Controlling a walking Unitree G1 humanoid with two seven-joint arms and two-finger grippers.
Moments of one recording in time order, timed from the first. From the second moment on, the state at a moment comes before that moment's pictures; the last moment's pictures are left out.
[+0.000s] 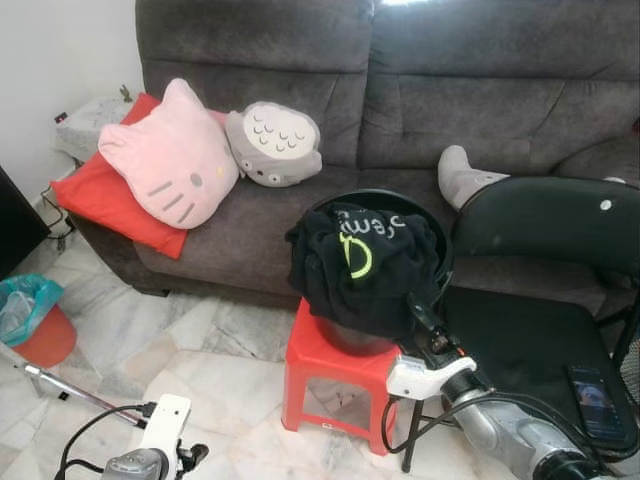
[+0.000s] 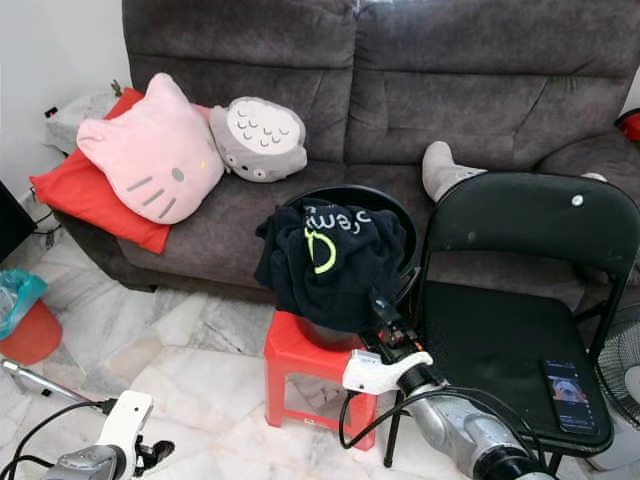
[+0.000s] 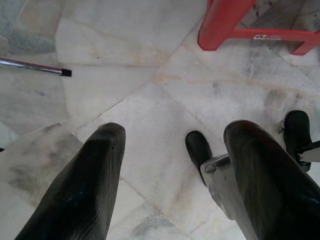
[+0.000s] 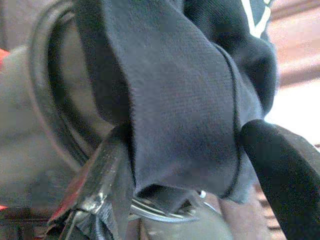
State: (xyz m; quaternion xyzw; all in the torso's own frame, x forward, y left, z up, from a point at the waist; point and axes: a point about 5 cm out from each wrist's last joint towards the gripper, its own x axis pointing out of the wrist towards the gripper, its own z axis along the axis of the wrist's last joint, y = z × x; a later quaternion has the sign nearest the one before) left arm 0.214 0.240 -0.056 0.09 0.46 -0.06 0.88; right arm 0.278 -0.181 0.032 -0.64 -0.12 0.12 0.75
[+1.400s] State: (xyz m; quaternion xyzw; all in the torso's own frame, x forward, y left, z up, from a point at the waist) left arm 0.217 0.239 -0.054 0.09 0.44 -0.06 0.89; right arm 0.292 -0.201 0.060 -0.64 -0.19 -0.03 0.75
